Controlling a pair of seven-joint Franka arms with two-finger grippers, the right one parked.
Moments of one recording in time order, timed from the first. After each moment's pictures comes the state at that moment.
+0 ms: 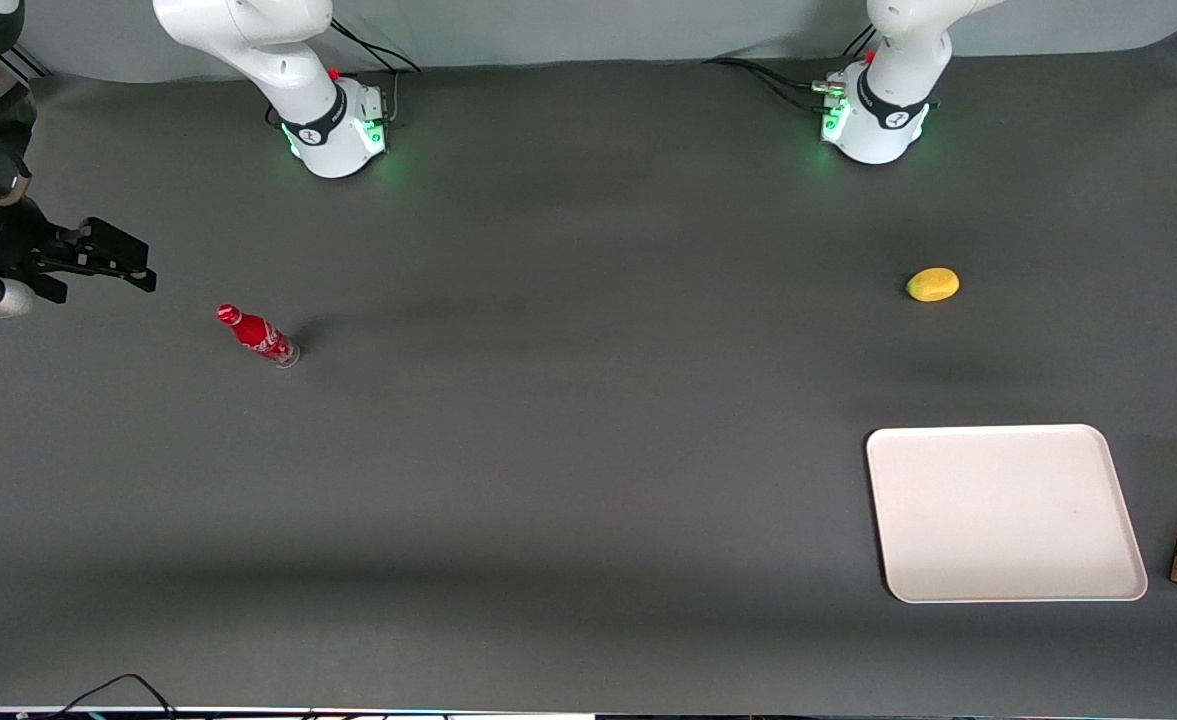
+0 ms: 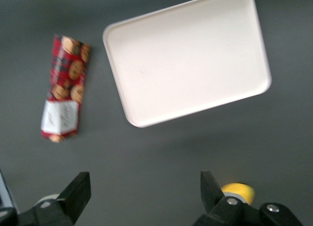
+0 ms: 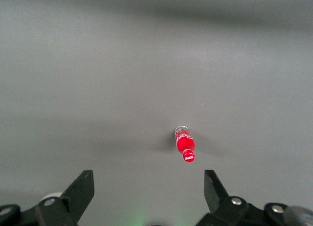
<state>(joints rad) 0.45 0.26 -0.12 -1.52 0.04 1.82 0.63</state>
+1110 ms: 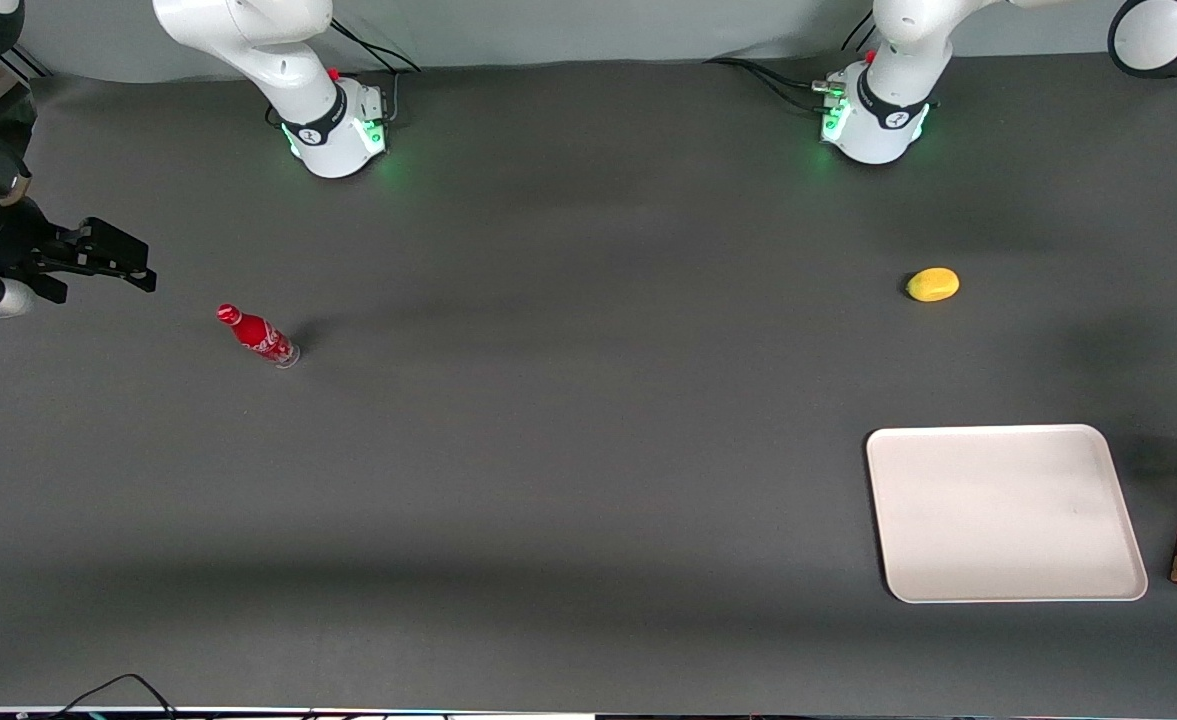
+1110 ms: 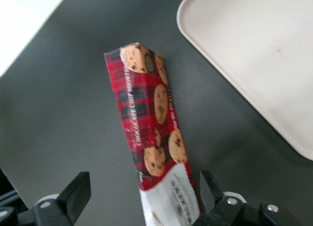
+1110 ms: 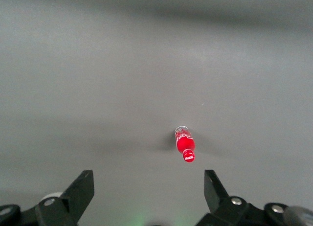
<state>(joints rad) 0.61 0.82 -0.14 -1.28 0.10 2.39 1.20</state>
